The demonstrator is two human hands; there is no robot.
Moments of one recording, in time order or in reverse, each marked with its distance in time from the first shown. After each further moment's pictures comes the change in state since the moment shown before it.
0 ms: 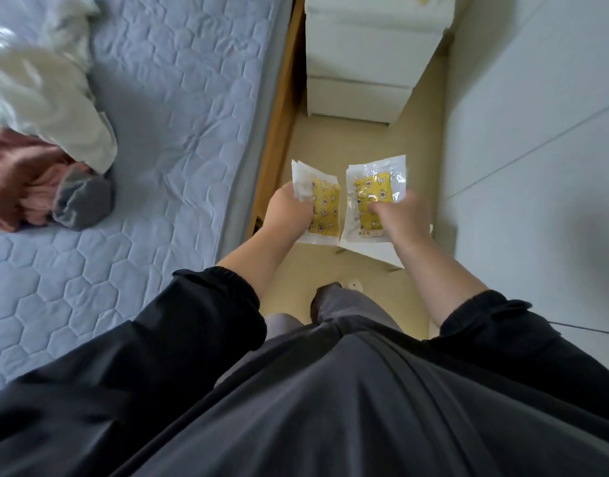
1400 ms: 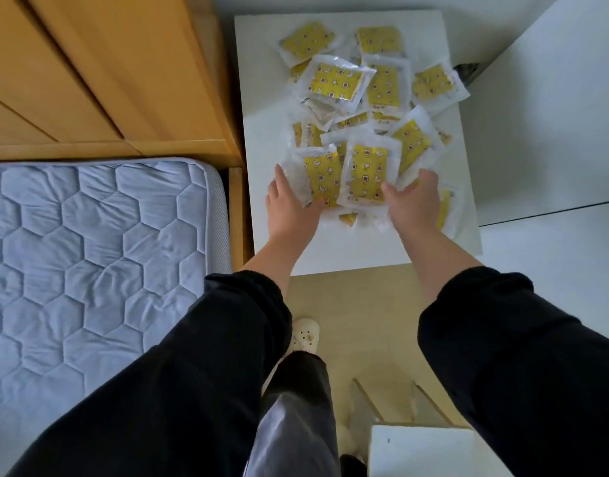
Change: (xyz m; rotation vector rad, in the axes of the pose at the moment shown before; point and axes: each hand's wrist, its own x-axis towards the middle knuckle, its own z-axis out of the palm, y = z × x) left_hand 0.664 0.329 0.052 0.245 -0.140 0.155; right_hand 0.663 -0.285 0.084 -0.060 0.344 0.170
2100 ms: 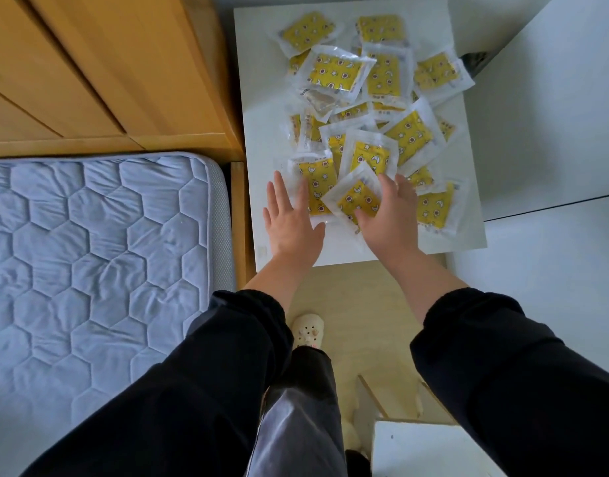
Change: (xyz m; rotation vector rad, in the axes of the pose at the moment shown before) left_hand -0.019 -0.028 0.020 0.590 0.033 0.171; right_hand -0.027 0.033 0.017 -0.398 -0.096 -0.418
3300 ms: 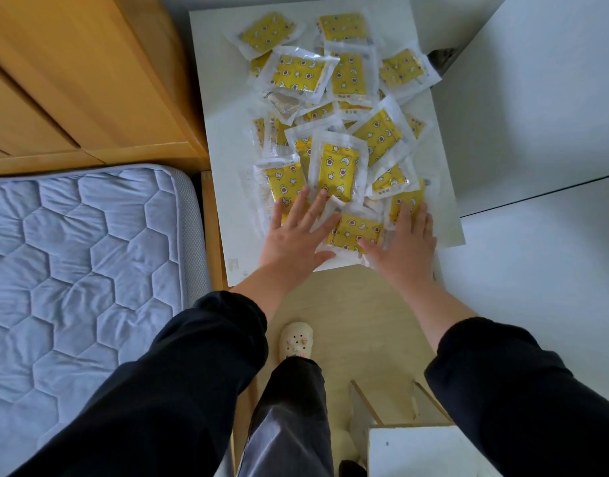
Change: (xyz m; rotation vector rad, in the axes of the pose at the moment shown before) left_hand 0.009 0.009 0.031 0.604 -0.066 0.553; right_hand -0.014 0.081 0.002 -0.177 -0.081 0.215
